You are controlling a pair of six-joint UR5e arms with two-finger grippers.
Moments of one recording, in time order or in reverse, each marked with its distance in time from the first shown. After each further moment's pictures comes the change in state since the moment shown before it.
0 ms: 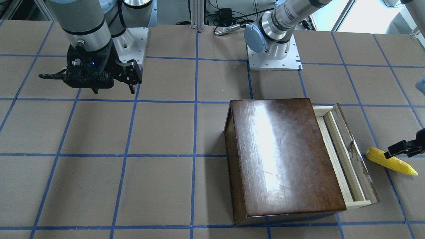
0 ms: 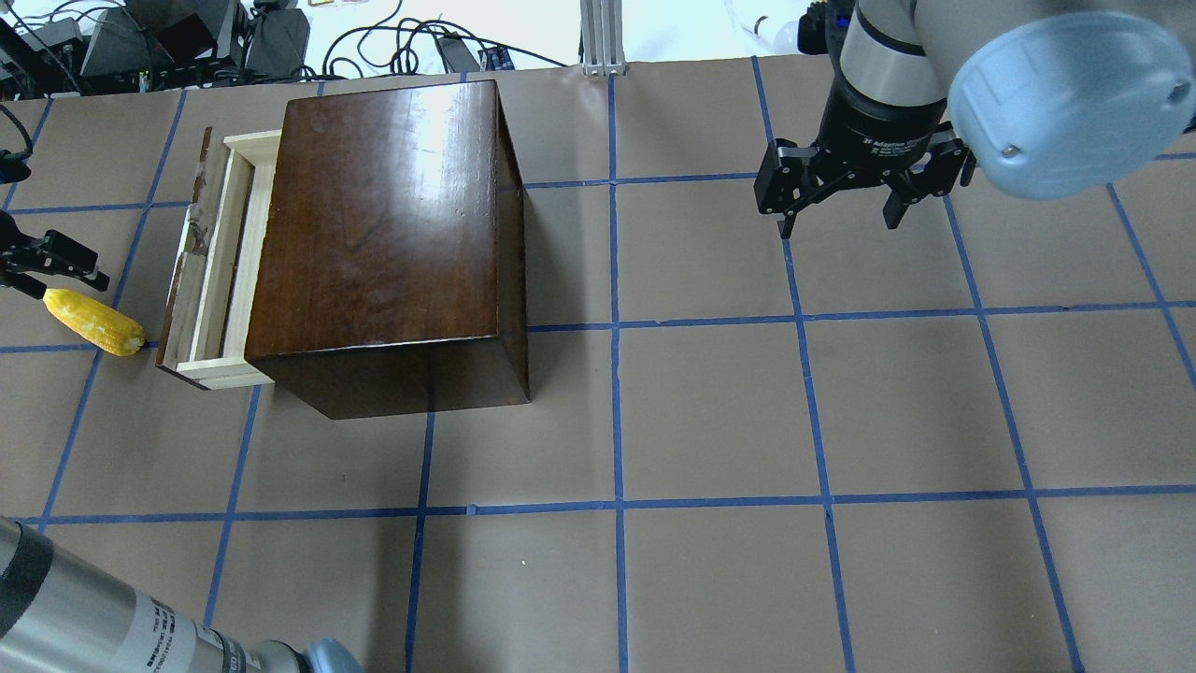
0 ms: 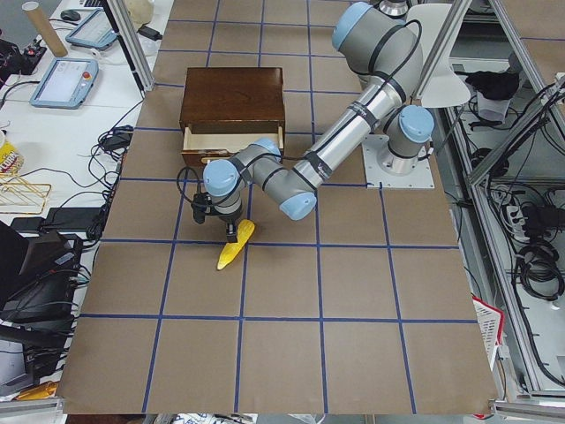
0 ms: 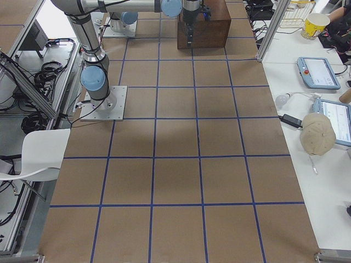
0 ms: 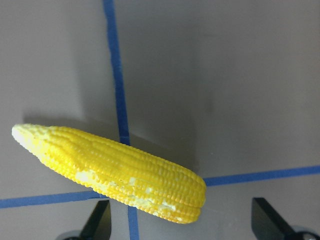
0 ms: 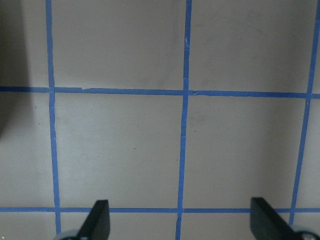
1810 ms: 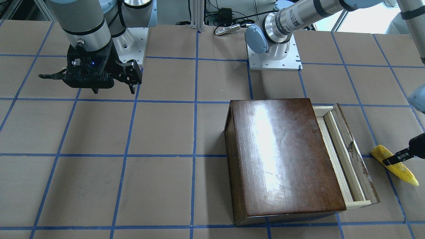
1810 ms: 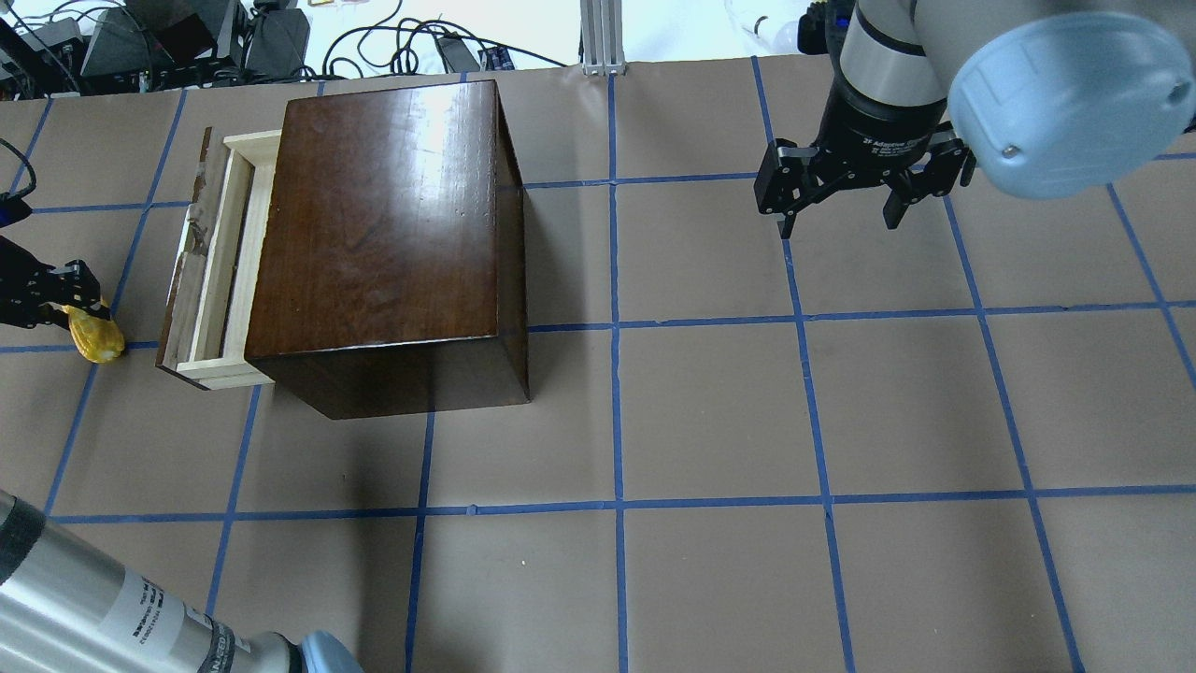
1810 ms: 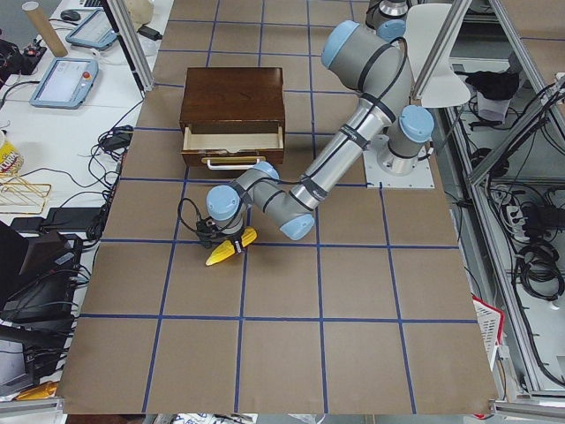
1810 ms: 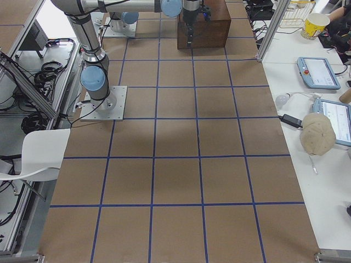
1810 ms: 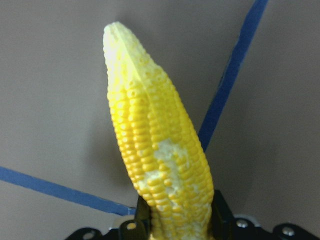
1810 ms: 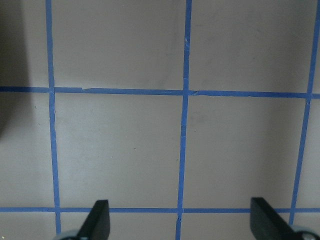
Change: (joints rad) left arm 0.020 -0.097 0.001 0.083 -0.001 -0.176; right arm 0.000 0.000 0.000 0.000 0.000 0.000
